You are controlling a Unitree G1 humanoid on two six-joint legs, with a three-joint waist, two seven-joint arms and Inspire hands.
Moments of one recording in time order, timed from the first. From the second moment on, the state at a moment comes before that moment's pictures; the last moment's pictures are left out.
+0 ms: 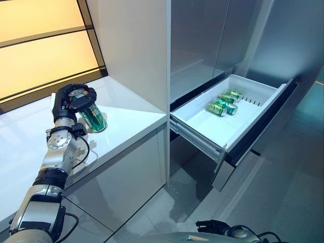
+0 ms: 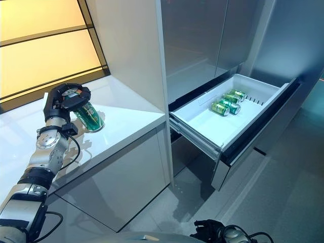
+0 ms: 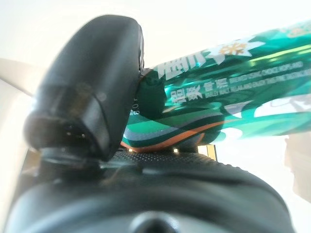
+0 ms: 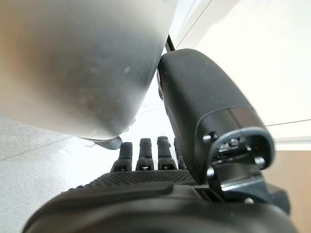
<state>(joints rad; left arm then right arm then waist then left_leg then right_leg) -0.45 0.65 -0.04 0.62 -0.61 -0.23 0.17 -0.06 -0.26 0.35 1.21 0.03 0.04 0.31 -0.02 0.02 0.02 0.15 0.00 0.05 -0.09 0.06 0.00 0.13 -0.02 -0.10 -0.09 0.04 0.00</state>
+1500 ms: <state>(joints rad) -0.42 0.66 -0.13 -0.22 -0.62 -0.30 -0.07 -0.36 -0.53 0.23 -0.35 0.65 0.13 0.22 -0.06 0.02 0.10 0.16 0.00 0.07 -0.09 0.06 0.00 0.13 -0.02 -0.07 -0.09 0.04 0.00</state>
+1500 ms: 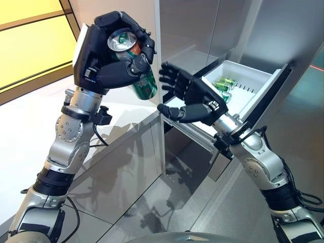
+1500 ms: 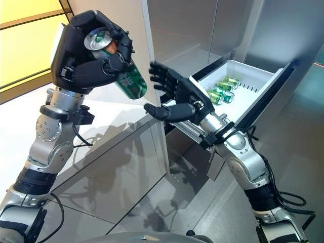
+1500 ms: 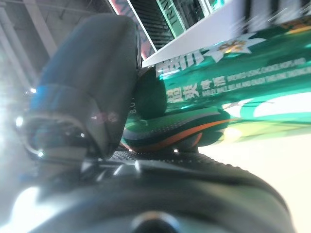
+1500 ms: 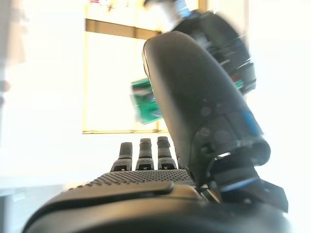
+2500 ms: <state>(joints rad) -0.49 0.68 -0.33 -0.24 -0.56 -0.11 -0.08 -0.47 -0.57 0.42 -0.28 0.69 0.29 0.07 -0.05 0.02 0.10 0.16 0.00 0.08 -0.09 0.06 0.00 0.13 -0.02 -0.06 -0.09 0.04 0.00</state>
